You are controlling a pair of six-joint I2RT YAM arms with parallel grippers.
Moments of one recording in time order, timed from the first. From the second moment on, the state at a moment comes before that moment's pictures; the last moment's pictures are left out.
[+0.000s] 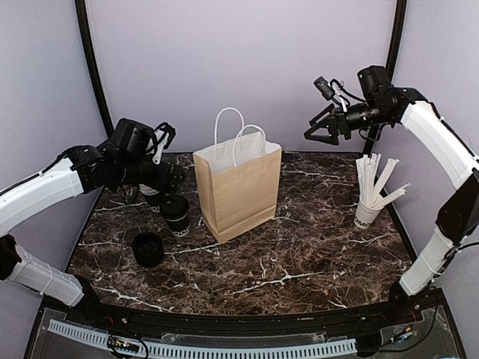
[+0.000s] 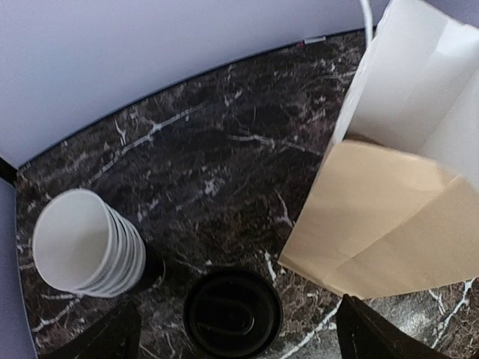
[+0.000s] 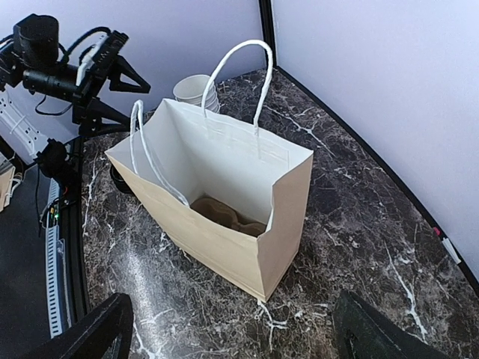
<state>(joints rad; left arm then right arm) -0.69 1.27 1.19 -0.58 -0.27 -0.12 0.29 1.62 1.83 -0.95 -0.84 -0.45</state>
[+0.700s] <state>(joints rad) -0.61 1.70 1.54 -1.09 -0.16 -0.35 0.38 1.61 1.73 -0.95 -0.72 -0.47</state>
